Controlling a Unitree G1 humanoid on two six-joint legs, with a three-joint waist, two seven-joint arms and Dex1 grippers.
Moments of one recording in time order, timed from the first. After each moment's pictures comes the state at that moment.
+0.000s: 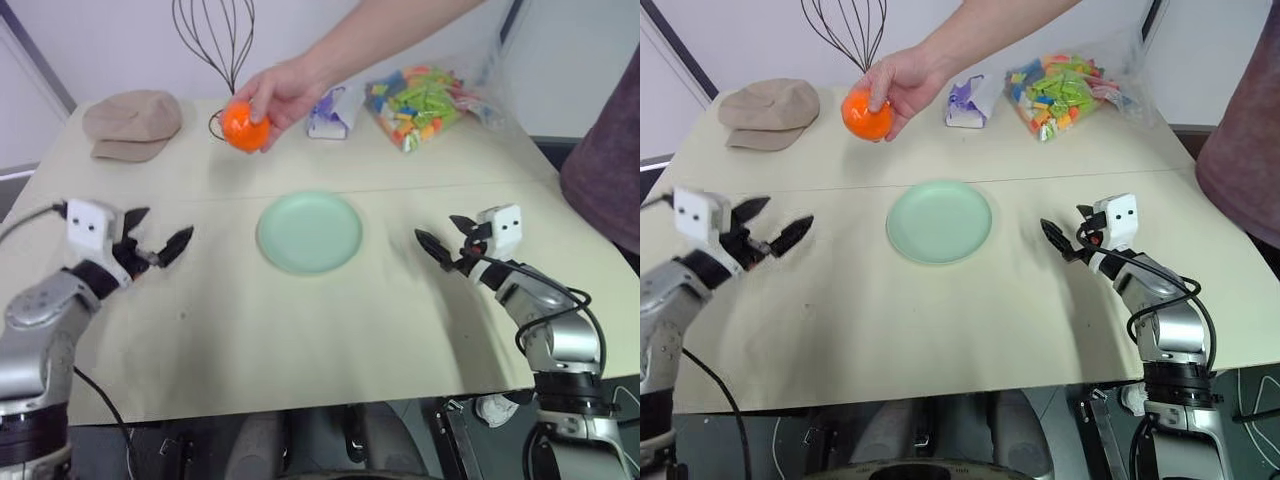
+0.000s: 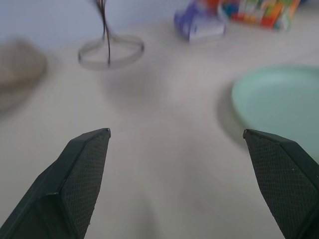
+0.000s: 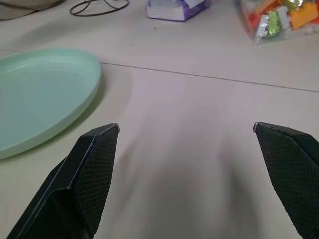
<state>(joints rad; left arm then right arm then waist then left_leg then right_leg) -0.19 0.69 0.39 -0.27 -0.50 0.47 -0.57 -0.27 -0.49 -0.20 0.03 0.38 0.36 0.57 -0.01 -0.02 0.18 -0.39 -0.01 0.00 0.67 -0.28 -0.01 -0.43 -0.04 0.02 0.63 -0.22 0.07</state>
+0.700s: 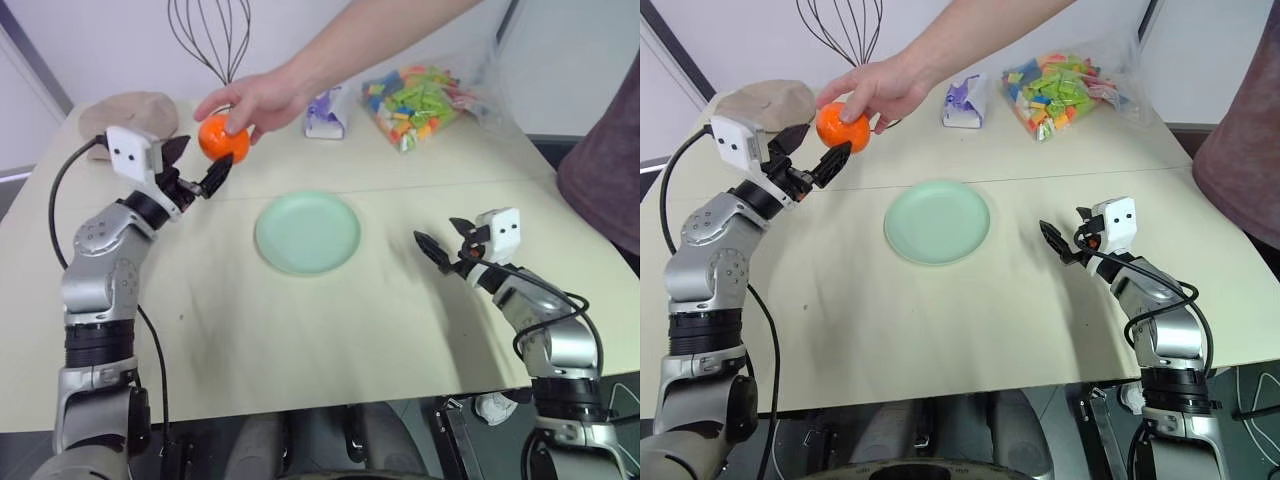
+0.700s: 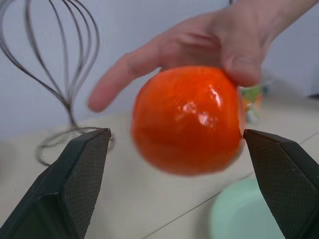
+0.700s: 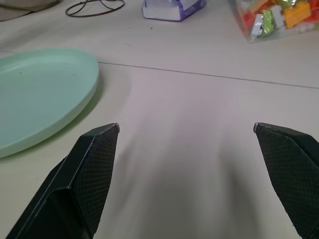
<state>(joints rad) -0.51 0.48 0.28 0.01 -0.52 0.40 -0.54 -0.23 -0.47 -0.20 -0.03 0.38 0.36 0.52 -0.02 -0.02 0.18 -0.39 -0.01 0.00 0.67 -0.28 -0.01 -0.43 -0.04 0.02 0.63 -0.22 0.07</state>
